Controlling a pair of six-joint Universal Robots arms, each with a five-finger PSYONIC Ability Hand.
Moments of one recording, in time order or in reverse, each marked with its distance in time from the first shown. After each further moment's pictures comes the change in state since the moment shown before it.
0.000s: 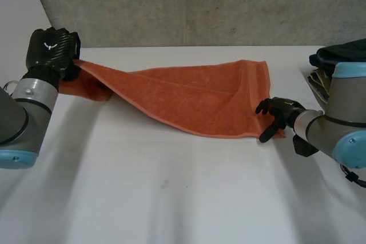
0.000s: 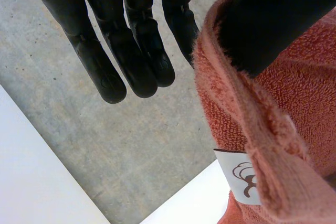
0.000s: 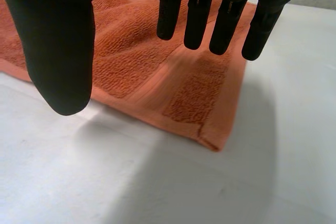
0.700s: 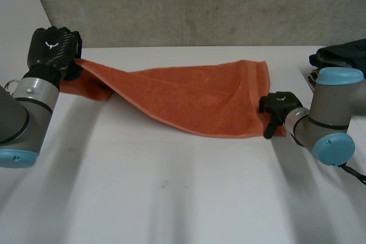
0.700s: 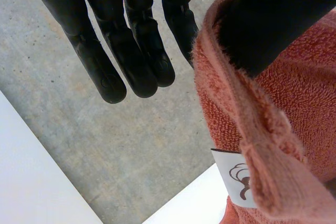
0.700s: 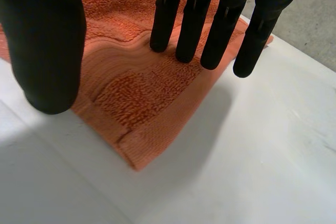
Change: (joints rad) left arm -0.004 -0.002 0.007 0.000 0.007 -0.010; right arm 0.039 0.120 -0.108 -0.111 0.085 -0.311; left_hand 0.000 0.000 0.000 0.000 0.000; right_hand 0.141 0.156 0.162 0.176 0.178
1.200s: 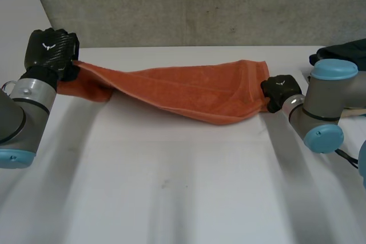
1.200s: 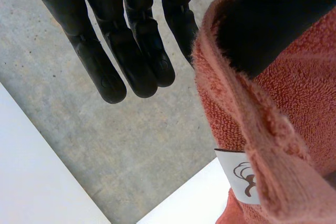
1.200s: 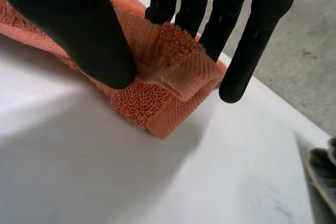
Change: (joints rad) left arm 0.018 0.001 -0.003 -0.011 0.007 0.003; right arm 0.017 0.077 -0.169 -0.055 0.037 -0.049; left_hand 0.000 0.000 0.000 0.000 0.000; right_hand 0.512 0.554 0.546 0.552 0.535
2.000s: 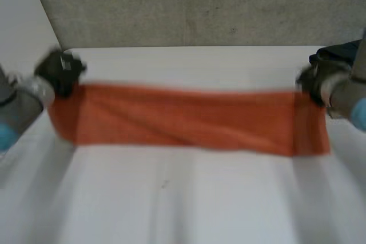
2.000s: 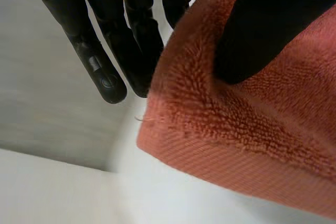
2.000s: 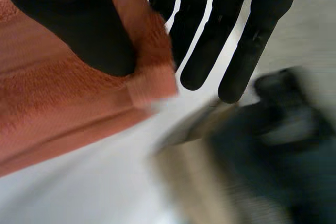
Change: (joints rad) left arm 0.050 -0.158 0.321 -0.540 0.097 0.598; right arm -0.072 -0.302 0.072 0.355 0.101 -0.559; left_hand 0.000 0.000 0.001 0.000 0.000; right_hand 0.000 0.001 0.010 0.014 0.022
